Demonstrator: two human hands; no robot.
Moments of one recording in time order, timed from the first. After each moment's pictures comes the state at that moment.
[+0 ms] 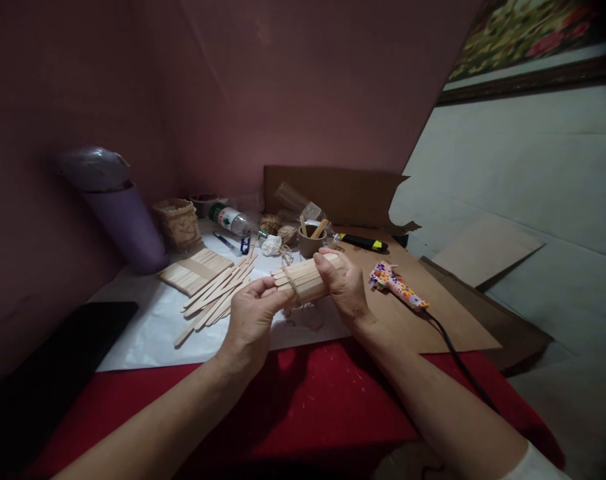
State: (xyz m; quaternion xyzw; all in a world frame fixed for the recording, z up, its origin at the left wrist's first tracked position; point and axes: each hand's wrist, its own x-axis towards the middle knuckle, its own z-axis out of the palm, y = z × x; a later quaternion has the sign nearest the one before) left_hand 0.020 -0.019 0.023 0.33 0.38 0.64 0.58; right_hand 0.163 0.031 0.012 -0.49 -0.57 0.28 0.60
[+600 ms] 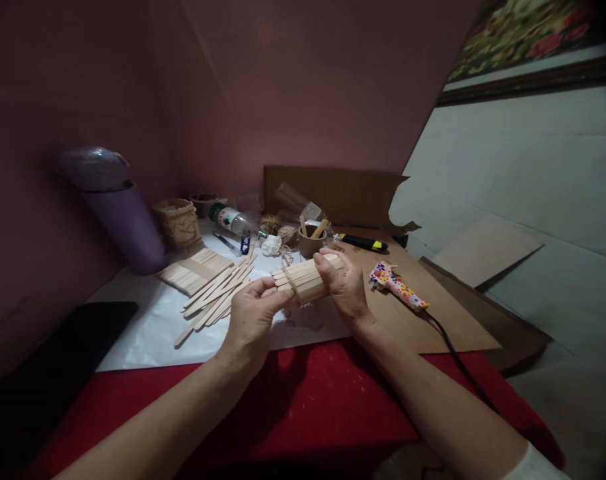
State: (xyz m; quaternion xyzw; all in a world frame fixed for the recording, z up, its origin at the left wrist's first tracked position) left_hand 0.021 -0.018 0.023 0.32 0.38 0.64 0.58; right_hand 0.163 0.031 0.012 -0.50 -0.56 0.27 0.60
